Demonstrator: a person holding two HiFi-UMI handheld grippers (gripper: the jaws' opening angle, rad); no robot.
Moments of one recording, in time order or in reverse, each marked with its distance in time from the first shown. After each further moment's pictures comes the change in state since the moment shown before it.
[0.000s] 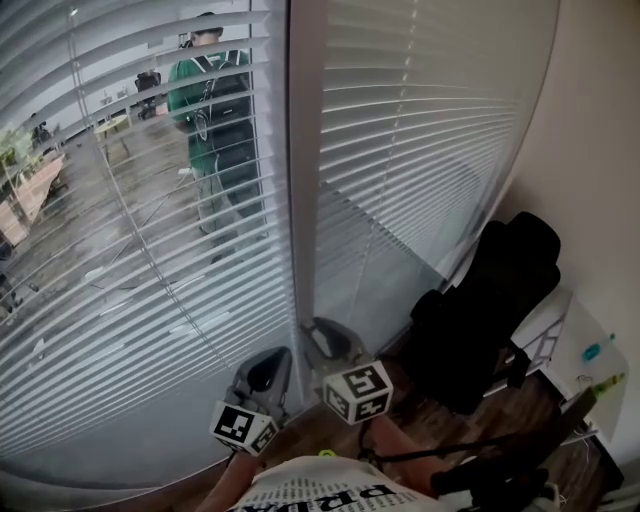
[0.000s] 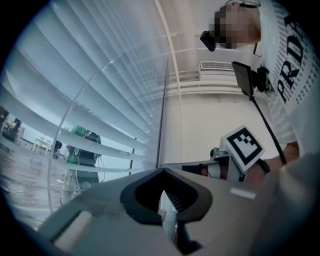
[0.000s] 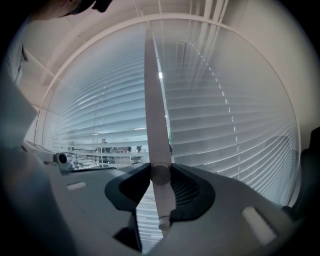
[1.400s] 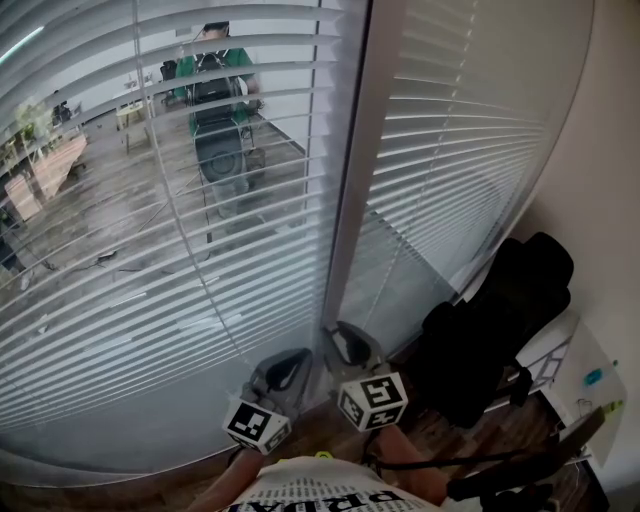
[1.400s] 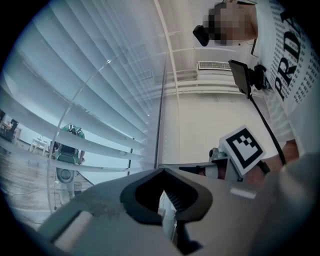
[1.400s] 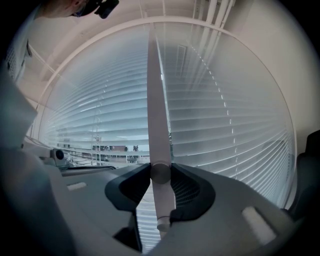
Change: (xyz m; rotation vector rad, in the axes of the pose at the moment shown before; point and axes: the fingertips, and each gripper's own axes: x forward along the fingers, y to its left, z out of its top) left arm -0.001 0.002 0.002 0.006 -0.005 -0.026; right arm 0.003 0.002 0.000 -0.026 -0.029 -0.042
